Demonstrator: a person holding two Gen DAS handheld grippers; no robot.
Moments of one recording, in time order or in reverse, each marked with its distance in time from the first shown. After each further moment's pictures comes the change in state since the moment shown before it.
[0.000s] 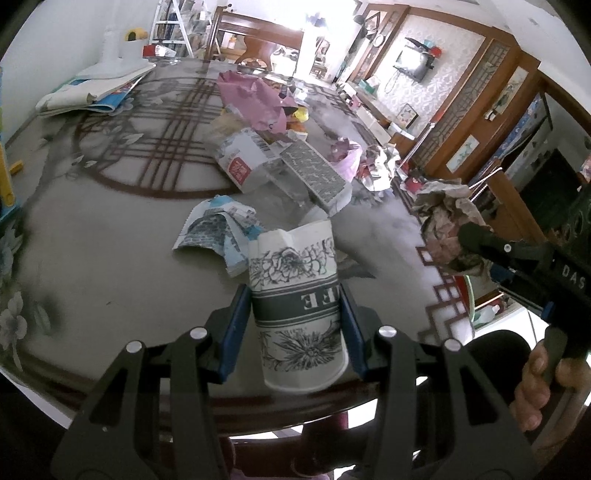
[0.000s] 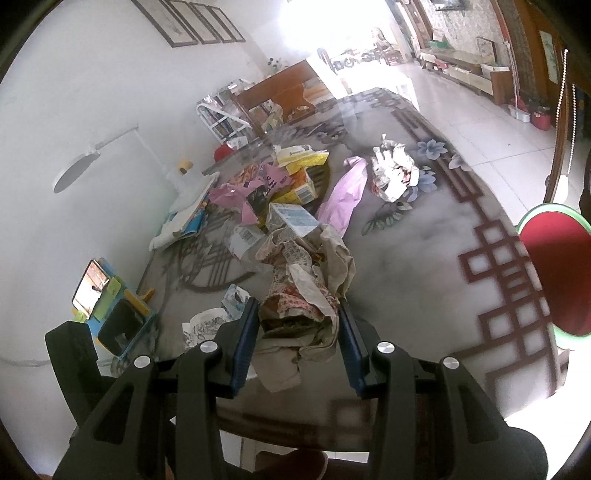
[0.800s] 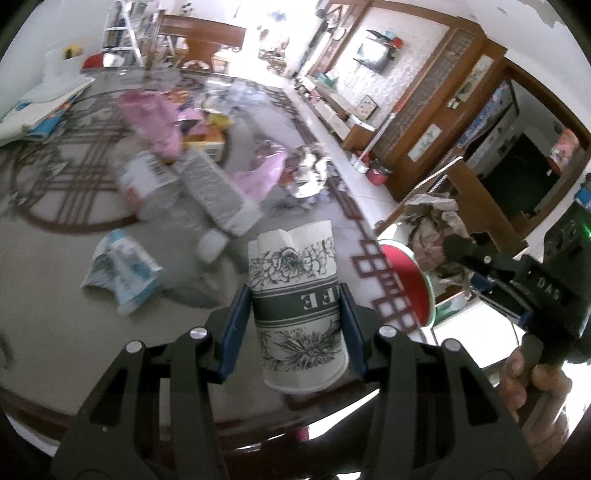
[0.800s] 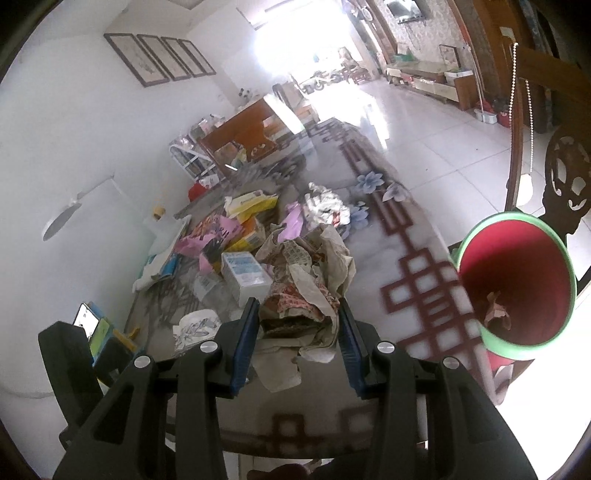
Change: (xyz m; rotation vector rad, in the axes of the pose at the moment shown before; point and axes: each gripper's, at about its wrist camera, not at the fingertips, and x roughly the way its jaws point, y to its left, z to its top) left arm 0.024 -0.076 0.028 0.076 0.018 -0.141; right arm -0.056 -0.064 0.020 0.092 -0.113 -0.060
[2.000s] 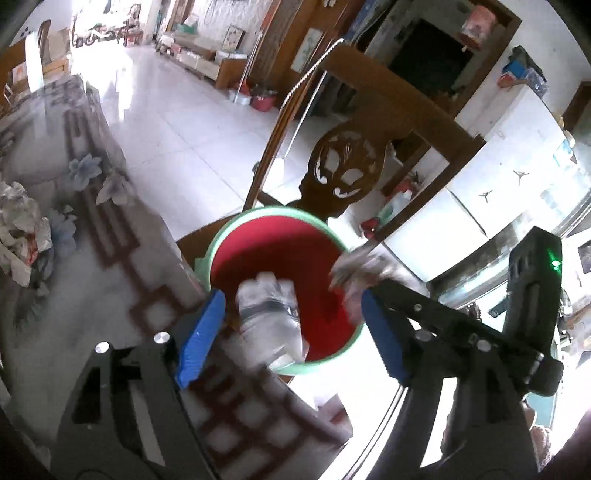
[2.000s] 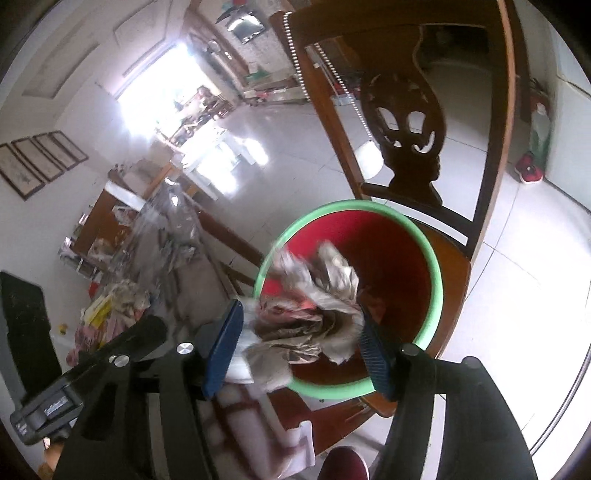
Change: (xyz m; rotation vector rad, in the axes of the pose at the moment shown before) left arm 0.205 -0.198 0.037 0.417 0.269 -0.282; right arm -0.043 -0.214 0.000 0.425 -0.135 -0.327
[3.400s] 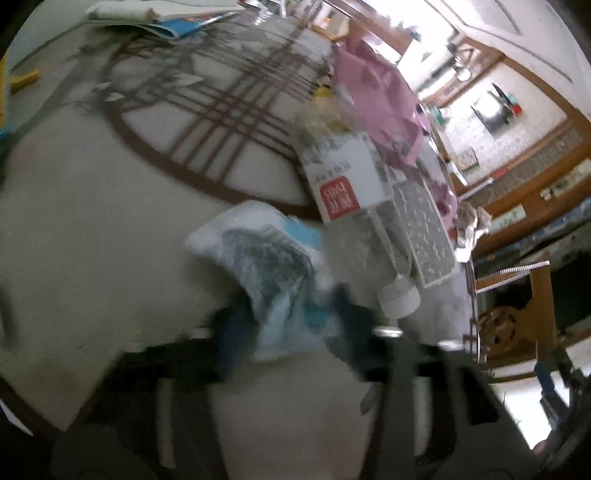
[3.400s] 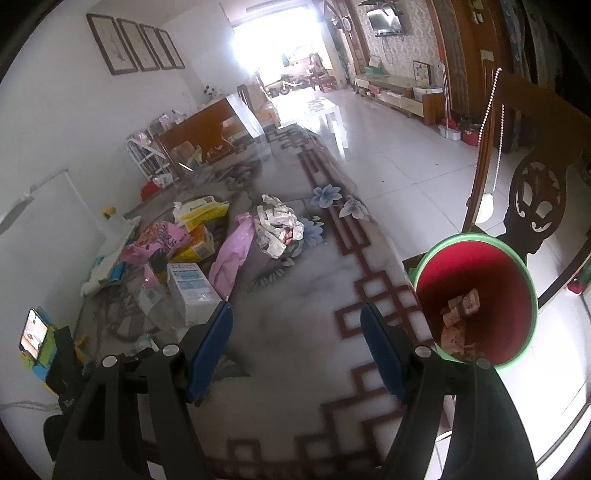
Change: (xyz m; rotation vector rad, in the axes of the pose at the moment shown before) left arm -0.207 0.245 -0.205 -0.886 -0.266 0.432; right arm -0.011 0.211 -0.081 -0.480 0.074 0.110
